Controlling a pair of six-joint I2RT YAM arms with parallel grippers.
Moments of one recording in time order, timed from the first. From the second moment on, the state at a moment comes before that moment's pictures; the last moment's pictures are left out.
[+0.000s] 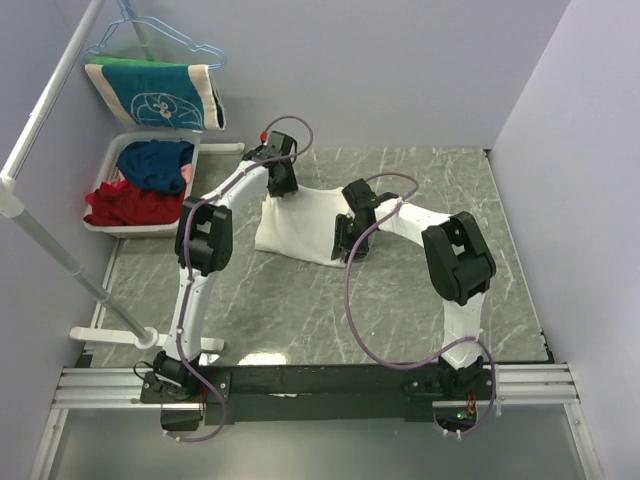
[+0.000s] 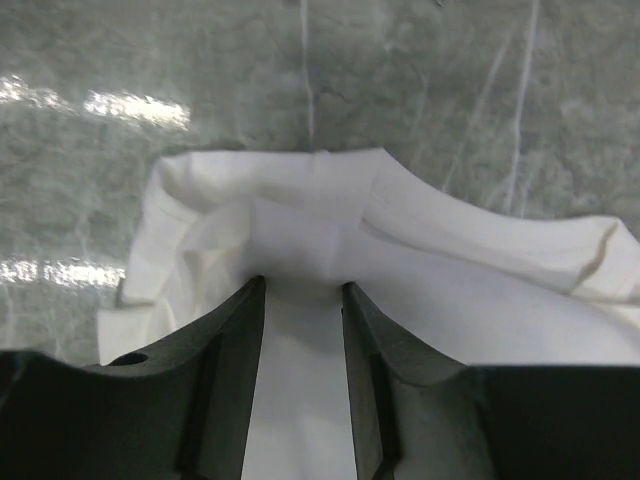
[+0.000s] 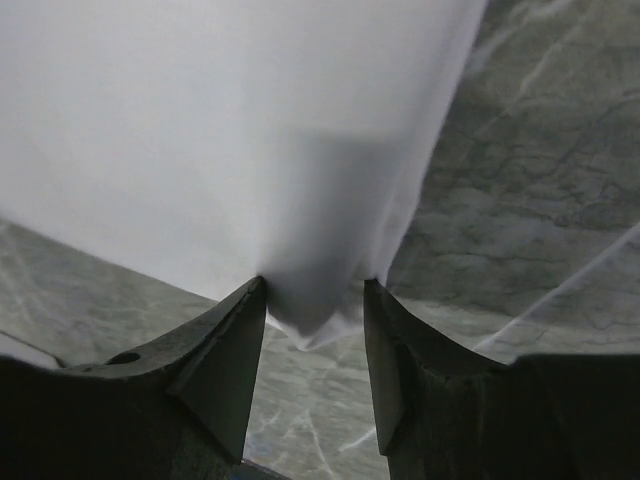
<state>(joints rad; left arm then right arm) -0.38 2.39 2.09 -0.64 -0.11 -0.58 0.49 1.97 1.37 -0.59 -0.22 0.60</state>
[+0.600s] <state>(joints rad) -0.35 2.45 2.15 -0.67 -0.13 -0.60 0.49 2.00 1.40 -0.67 -0.17 0.58</state>
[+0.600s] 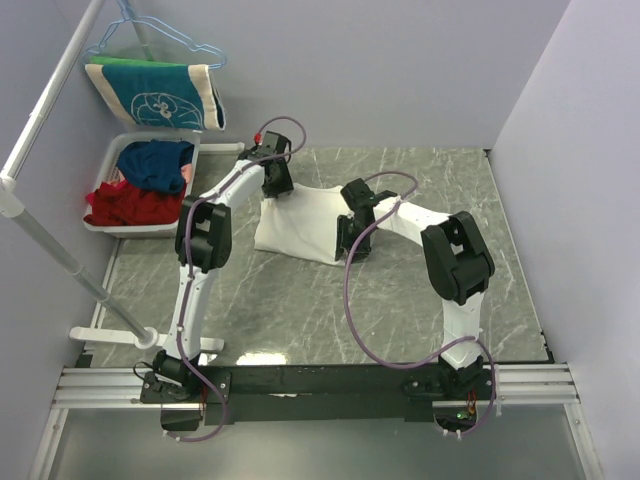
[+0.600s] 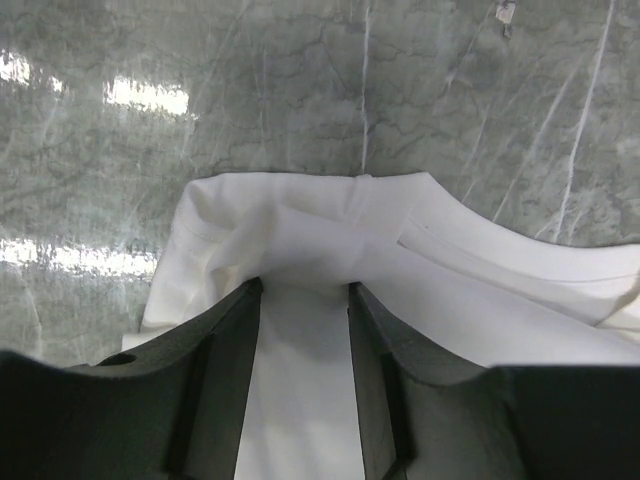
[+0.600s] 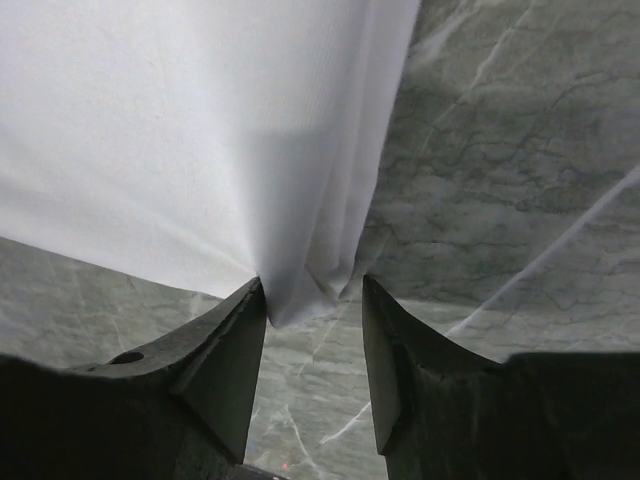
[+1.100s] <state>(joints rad) -0.30 2.08 1.92 -0.57 -0.09 -0.55 0.49 1.93 1.55 -0.72 -0.05 0.58</state>
